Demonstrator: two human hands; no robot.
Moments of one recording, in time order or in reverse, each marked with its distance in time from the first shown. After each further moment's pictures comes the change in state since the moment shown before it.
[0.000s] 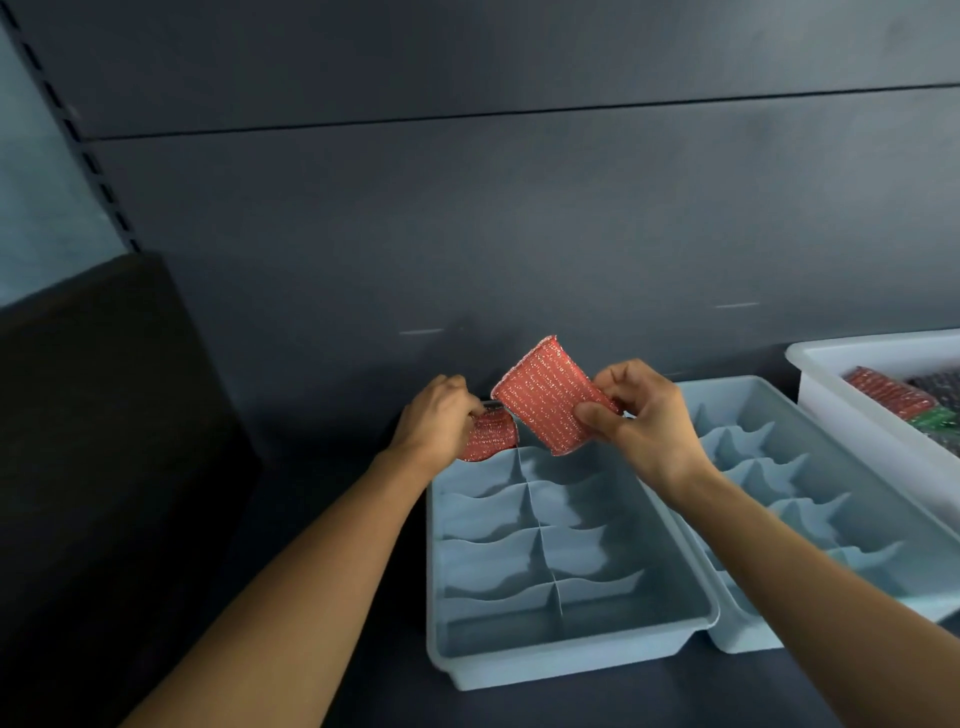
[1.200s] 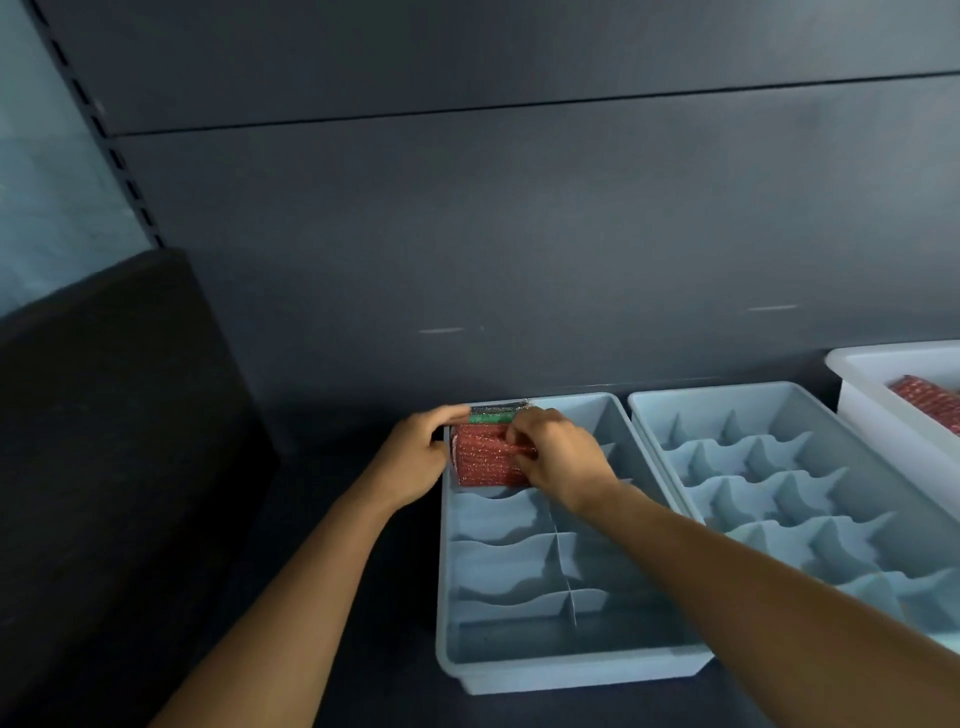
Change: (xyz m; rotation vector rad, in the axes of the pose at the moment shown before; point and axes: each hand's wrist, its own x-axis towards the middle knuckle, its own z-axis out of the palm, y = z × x) left_hand -0.041 -0.027 0.000 -0.639 -0.061 -0.273; right_hand 0.017 0.031 0.080 -0.750 -0.366 -0.251
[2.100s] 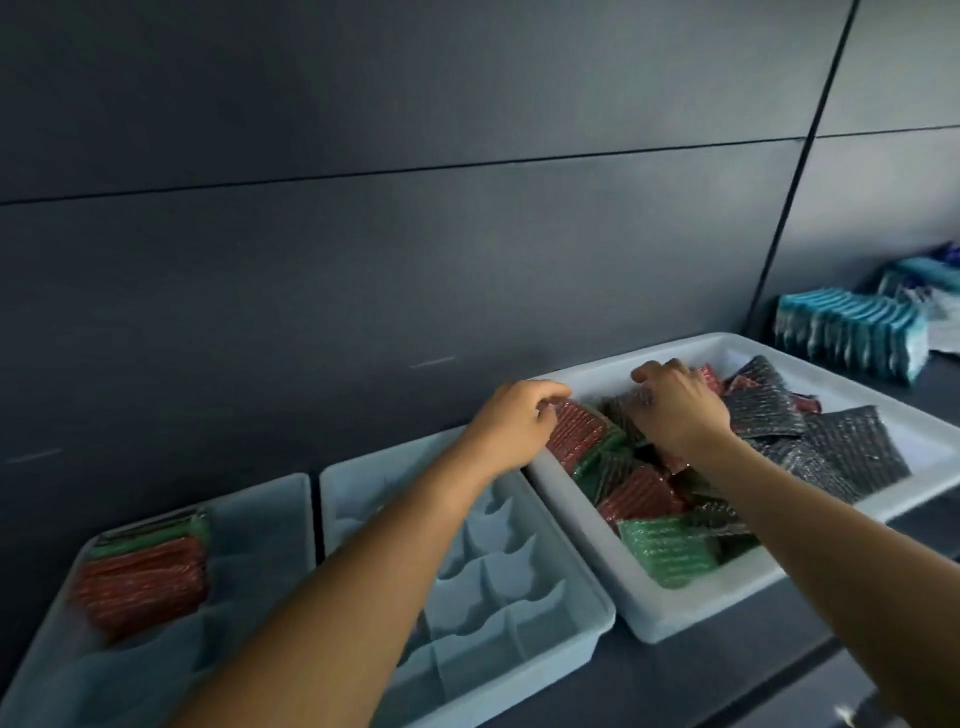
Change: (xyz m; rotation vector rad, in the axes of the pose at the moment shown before) left_hand 0.088 0.319 0.275 0.090 -0.259 0.521; right_hand -0.148 0.299 -0.271 -0.310 0.278 0.715
